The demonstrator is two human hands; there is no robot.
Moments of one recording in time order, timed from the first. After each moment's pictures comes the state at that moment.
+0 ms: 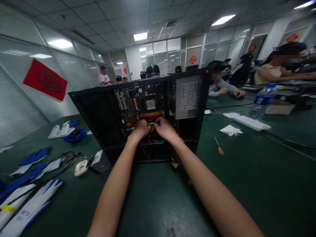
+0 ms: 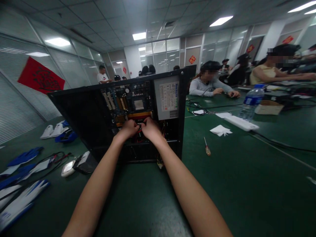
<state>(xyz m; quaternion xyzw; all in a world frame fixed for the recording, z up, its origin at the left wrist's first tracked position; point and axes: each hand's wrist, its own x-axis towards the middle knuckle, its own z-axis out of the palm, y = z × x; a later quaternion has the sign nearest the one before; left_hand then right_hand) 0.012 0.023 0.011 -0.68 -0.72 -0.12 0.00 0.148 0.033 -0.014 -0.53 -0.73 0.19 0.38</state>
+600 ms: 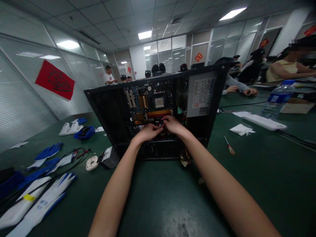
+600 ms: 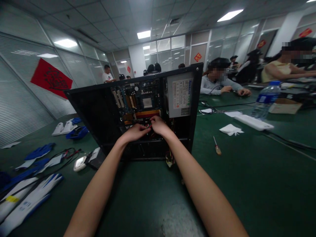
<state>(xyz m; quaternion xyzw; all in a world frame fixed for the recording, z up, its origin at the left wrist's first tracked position) -0.011 -0.008 0.001 -0.75 -0.60 -0.22 -0.18 0.144 0.040 -0.005 -0.52 -0.72 0.32 0.32</state>
